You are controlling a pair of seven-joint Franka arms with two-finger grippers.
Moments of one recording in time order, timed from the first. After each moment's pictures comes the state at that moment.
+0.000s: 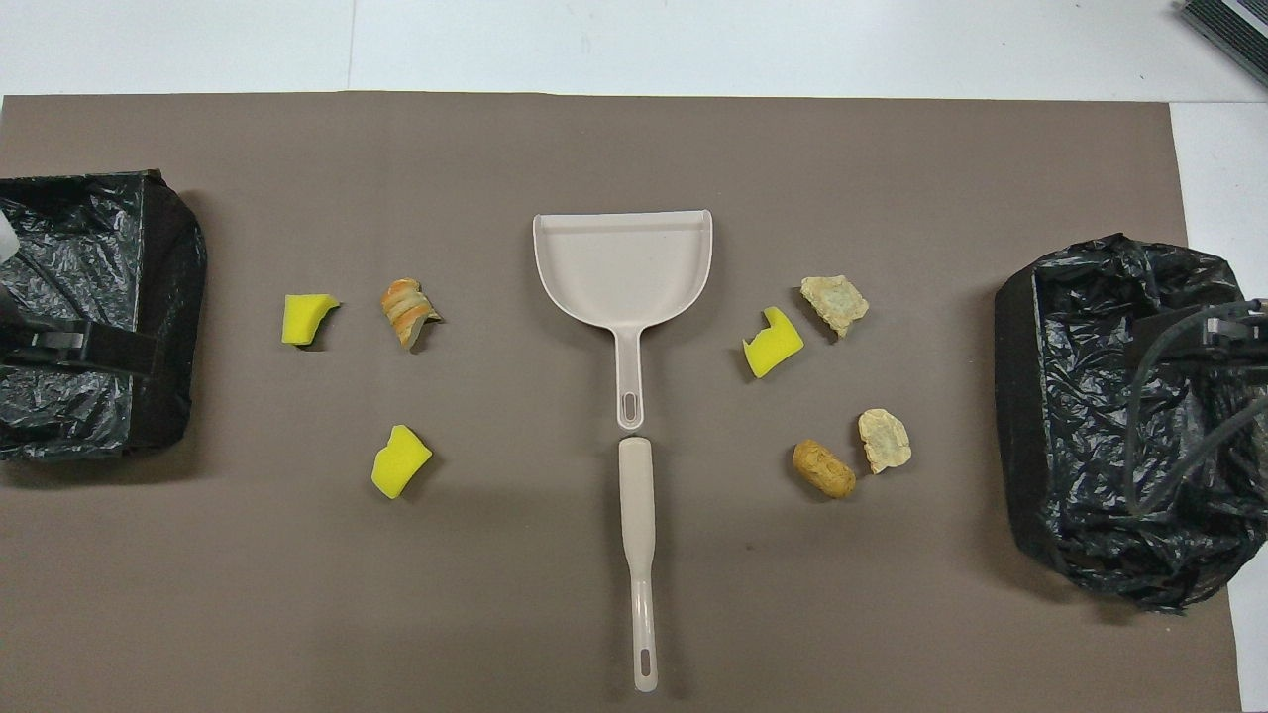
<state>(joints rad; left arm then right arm) -0.02 -0.08 -0.06 -1.64 0.00 1.56 0.06 0.06 -0.08 -0.09 -1.62 -0.04 1.53 0.13</state>
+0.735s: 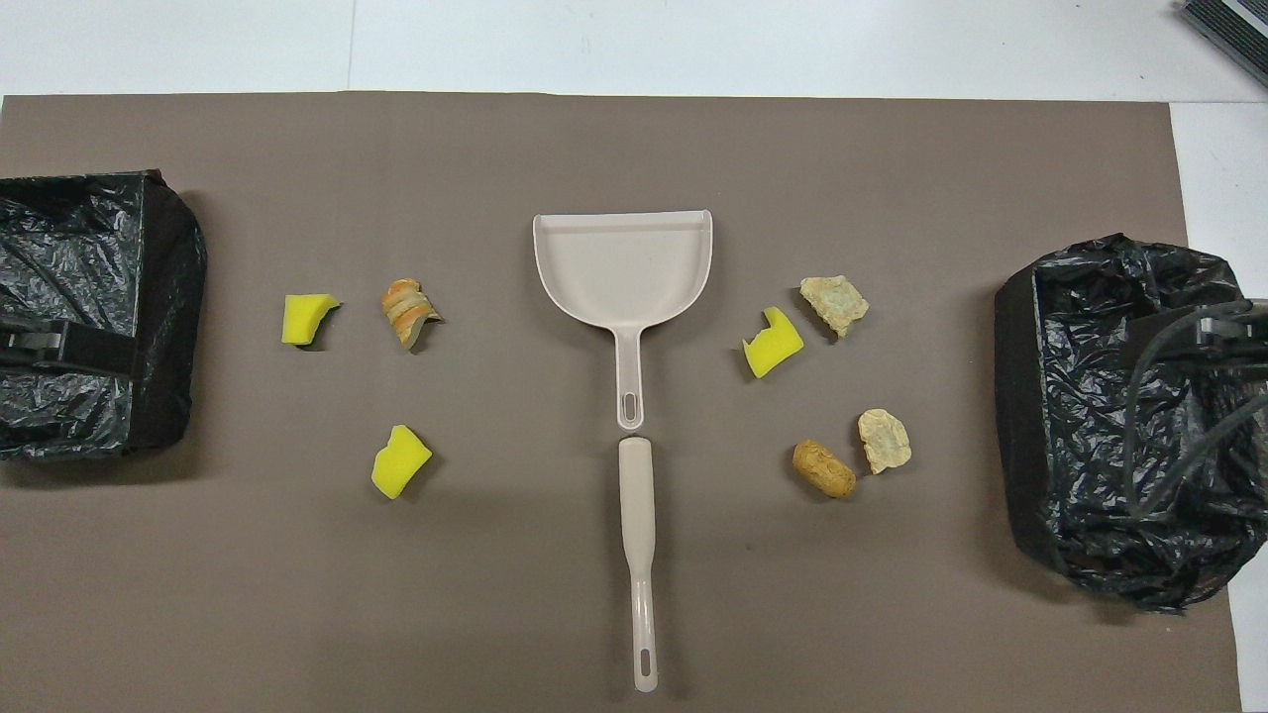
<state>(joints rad) 0.00 -0.08 -0.05 -1.64 0.00 1.55 0.06 0.07 -0.07 -0.09 -1.62 -0.04 1.53 0.11</state>
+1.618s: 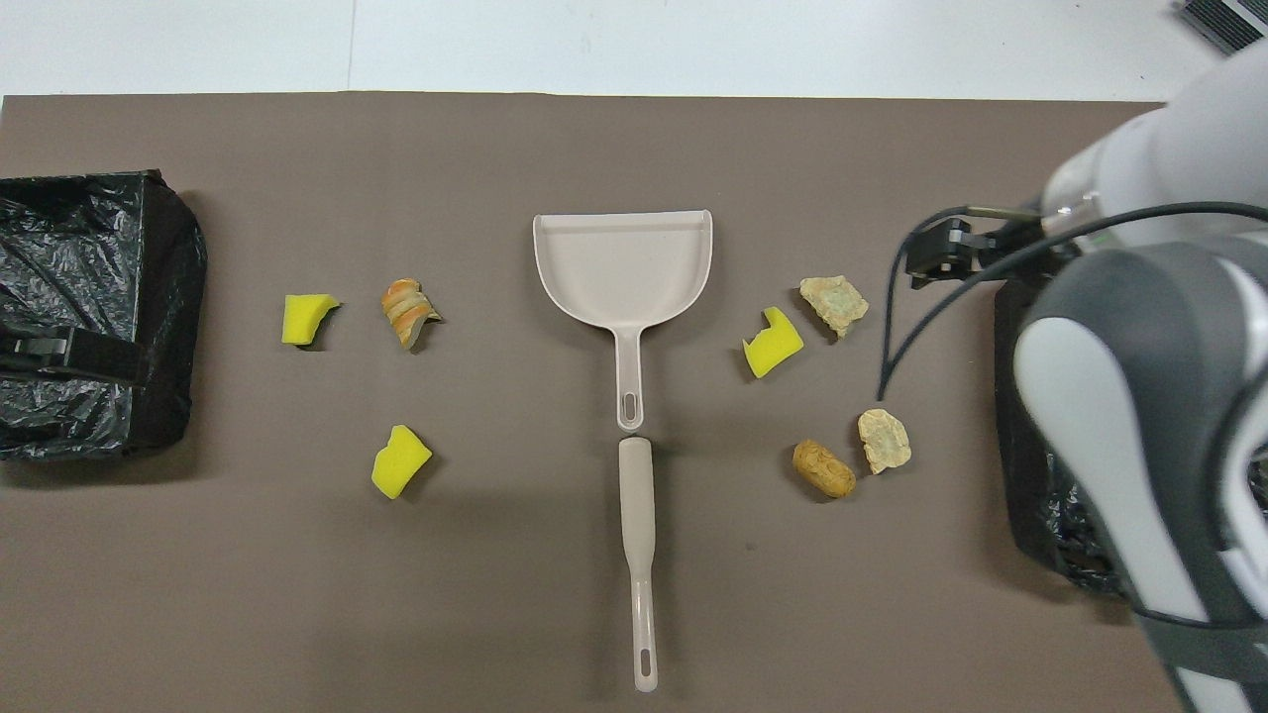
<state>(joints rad) 0.00 -0.08 -0.06 -1.65 0.00 1.54 0.06 0.24 0.20 -0.02 -1.47 0.01 1.69 0.40</state>
